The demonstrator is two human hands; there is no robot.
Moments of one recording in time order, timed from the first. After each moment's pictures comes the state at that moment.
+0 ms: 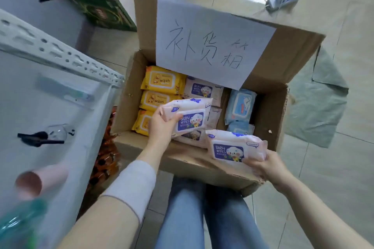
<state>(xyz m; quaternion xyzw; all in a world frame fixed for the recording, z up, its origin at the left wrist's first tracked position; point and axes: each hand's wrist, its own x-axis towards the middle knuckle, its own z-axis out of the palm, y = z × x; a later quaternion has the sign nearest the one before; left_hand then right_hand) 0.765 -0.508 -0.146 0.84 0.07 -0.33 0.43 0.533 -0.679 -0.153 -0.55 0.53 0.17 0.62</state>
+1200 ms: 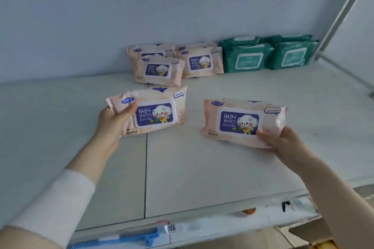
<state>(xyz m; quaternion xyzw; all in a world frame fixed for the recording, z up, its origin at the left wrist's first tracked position) 0.691 0.256 0.280 0.63 0.25 0.29 0.68 0.829 -0.098 0.257 -0.66 -0.11 0.23 0.70</state>
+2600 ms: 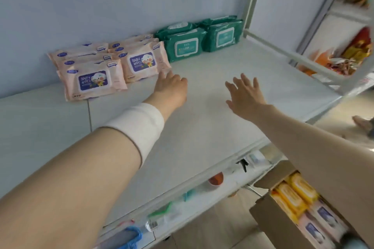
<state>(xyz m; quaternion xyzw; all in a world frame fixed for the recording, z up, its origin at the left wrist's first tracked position) 0.839 0.079 0.327 0.99 -0.04 -0.01 -0.14 0.862 -0.119 0.296 -0.98 -0.16 -0.01 -0.08</state>
